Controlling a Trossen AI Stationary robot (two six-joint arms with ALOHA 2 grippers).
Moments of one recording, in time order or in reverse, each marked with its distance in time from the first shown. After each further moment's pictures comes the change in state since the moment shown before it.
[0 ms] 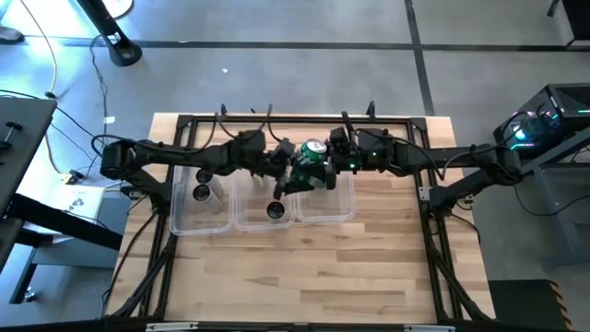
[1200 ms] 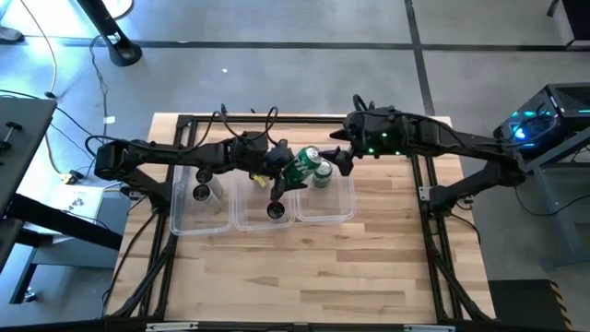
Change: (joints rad) left arm 0.000 -0.047 0.006 -0.281 -0.147 0.317; right arm -0.028 -0.034 0.376 -0.780 0.160 -0.131
